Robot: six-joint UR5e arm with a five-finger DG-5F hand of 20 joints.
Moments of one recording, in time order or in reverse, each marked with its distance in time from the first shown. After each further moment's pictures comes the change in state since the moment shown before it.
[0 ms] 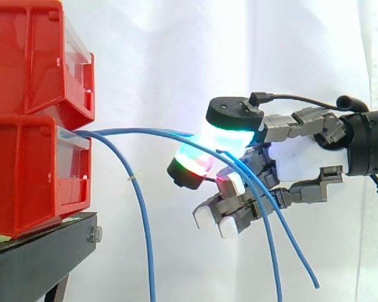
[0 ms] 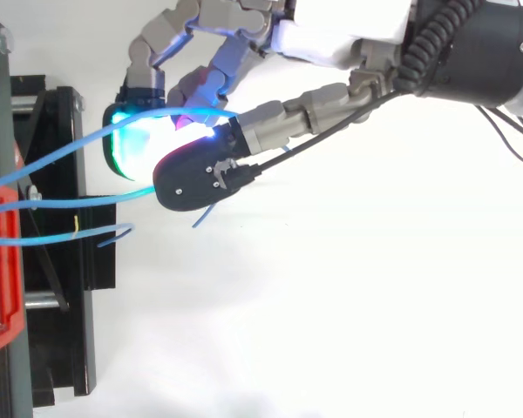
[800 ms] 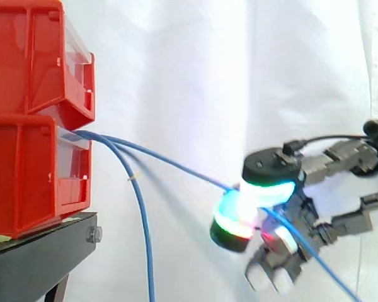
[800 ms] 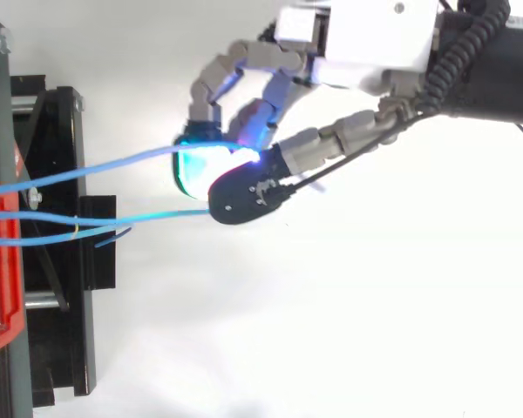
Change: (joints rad) arm 0.013 0.022 -0.033 -0.187 0.005 0.040
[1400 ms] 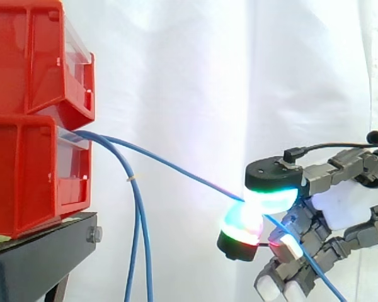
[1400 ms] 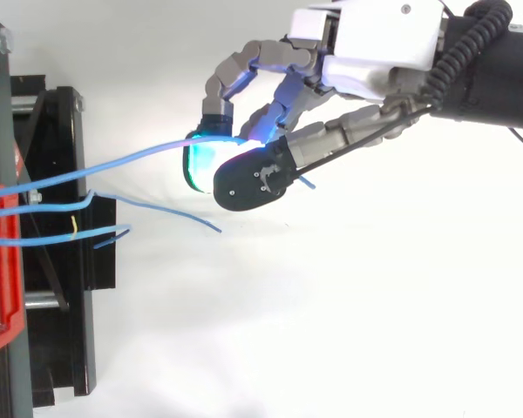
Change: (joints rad) arm 0.008 0.000 -0.013 -0.044 0.038 0.140
